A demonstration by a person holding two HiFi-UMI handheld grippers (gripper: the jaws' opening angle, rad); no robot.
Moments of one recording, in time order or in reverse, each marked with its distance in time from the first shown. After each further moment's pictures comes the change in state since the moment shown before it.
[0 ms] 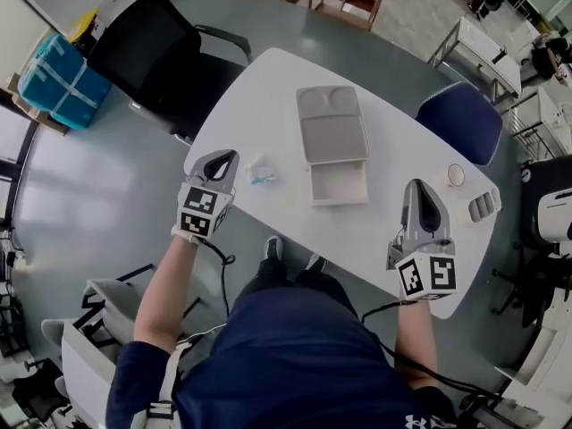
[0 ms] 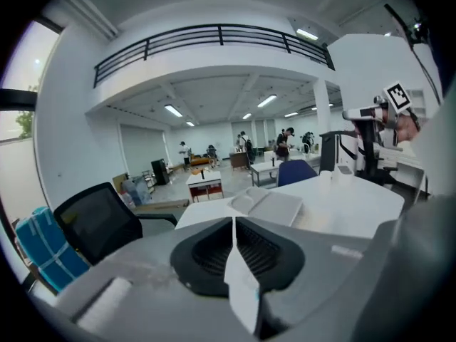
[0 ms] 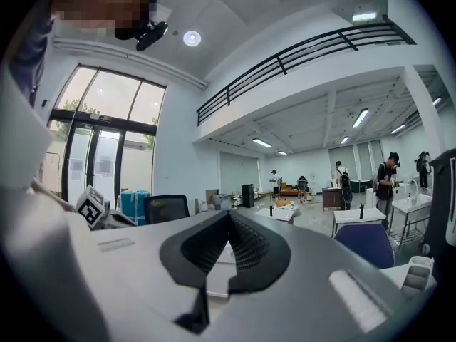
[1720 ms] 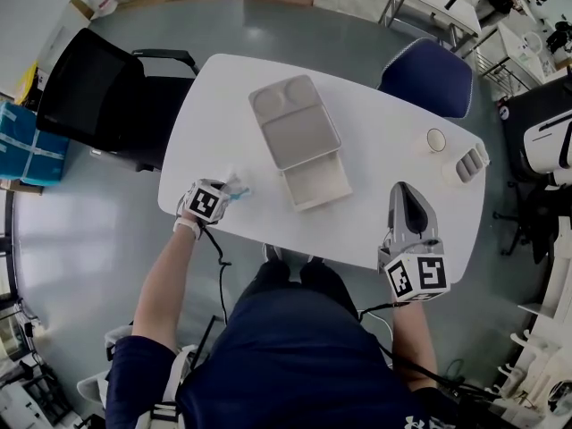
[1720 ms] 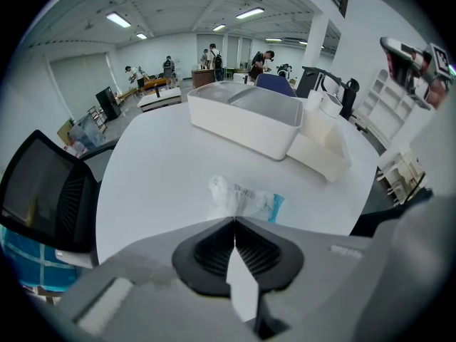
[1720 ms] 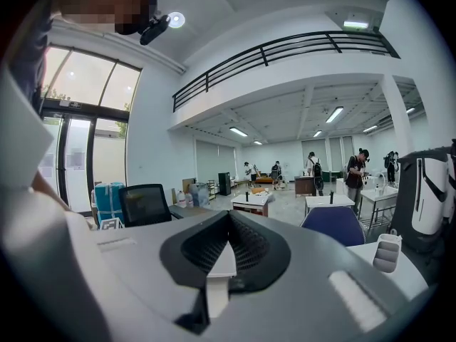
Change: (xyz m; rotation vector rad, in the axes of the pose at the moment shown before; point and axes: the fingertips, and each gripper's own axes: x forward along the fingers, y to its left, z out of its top) left arm 0.127 -0.018 -0.176 0.109 0.665 -0.293; right arm -0.017 -0.030 -0.040 0.046 0.094 -0.211
